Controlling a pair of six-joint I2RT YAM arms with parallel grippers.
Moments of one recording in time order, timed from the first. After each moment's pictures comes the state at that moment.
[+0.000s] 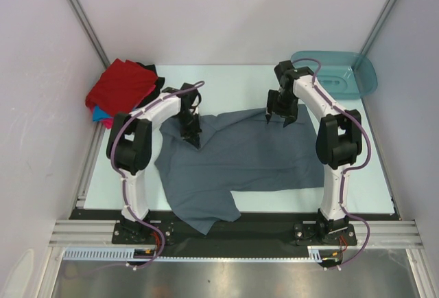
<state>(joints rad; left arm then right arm) -0.36 2.02 1.53 -0.99 0.24 -0.48 0.28 2.08 1.85 -1.11 -0.05 0.44</state>
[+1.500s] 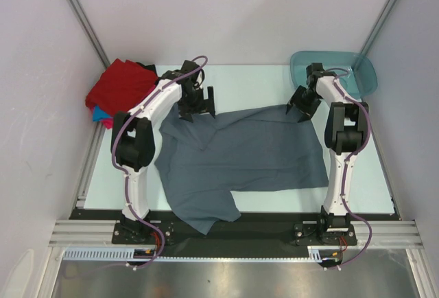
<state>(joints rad) -0.36 2.07 1.82 -0.93 0.14 -0.44 0.01 2.30 1.93 -0.91 -0.14 0.59</state>
